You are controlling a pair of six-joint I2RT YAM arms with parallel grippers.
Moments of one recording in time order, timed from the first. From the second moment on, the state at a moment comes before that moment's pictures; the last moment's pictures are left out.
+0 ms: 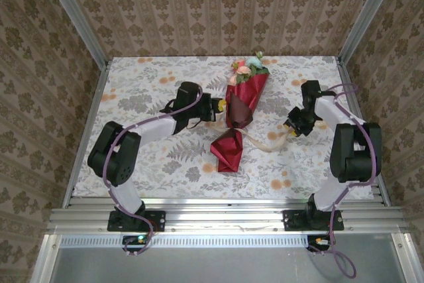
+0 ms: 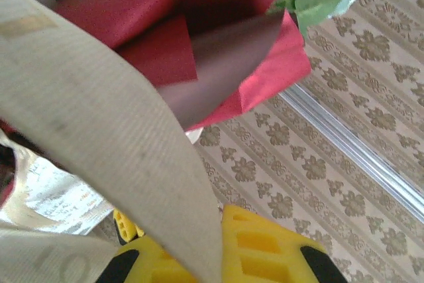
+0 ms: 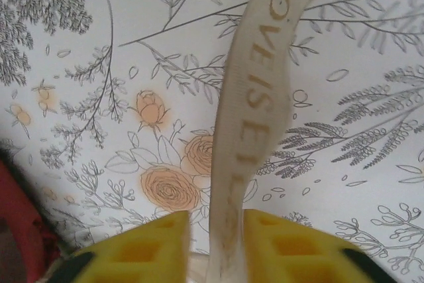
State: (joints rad) left arm -0.60 1.75 1.05 0.25 0.44 -2.03; right arm -0.05 1.71 1.17 -0.88 -0.22 0.76
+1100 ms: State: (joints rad) left arm -0.65 1.63 1.05 0.33 0.43 -2.04; right arm -0.36 2.12 1.59 -1.03 -0.01 0.69
